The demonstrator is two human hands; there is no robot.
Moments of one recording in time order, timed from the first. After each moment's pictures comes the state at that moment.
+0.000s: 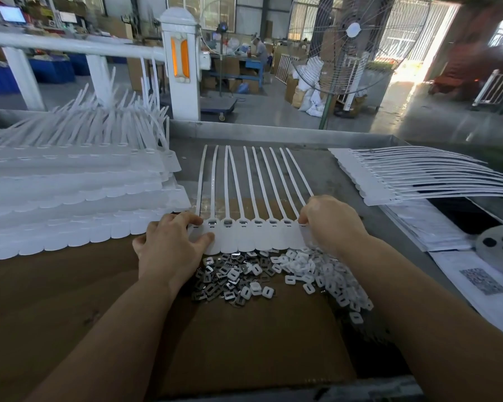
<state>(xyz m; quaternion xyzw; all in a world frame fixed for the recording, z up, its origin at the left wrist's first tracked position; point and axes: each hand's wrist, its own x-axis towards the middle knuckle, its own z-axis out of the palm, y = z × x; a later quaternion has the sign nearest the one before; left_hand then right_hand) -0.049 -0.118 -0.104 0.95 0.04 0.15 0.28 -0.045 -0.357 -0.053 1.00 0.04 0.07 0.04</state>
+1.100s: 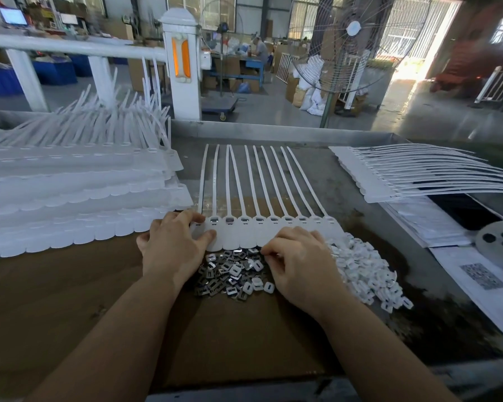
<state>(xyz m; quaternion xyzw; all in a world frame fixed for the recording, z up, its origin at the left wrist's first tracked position) -0.051 -0.118 -0.102 0.95 0.04 0.14 0.28 -0.110 -0.307 -0.087 0.95 0.15 0.22 -0.14</state>
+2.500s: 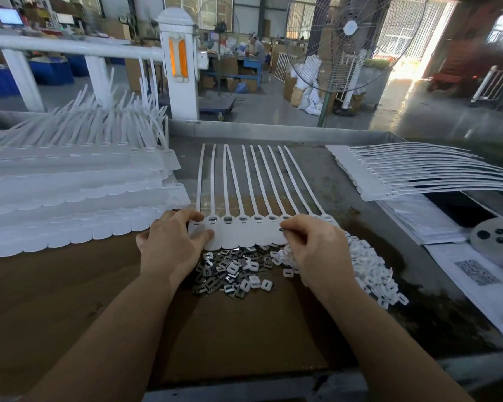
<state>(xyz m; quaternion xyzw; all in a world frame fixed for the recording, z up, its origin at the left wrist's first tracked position) -0.054 -0.117 -0.098 0.93 0.03 0.15 0.32 -0.107 -0.318 -0.076 0.90 0.05 0.30 -0.30</state>
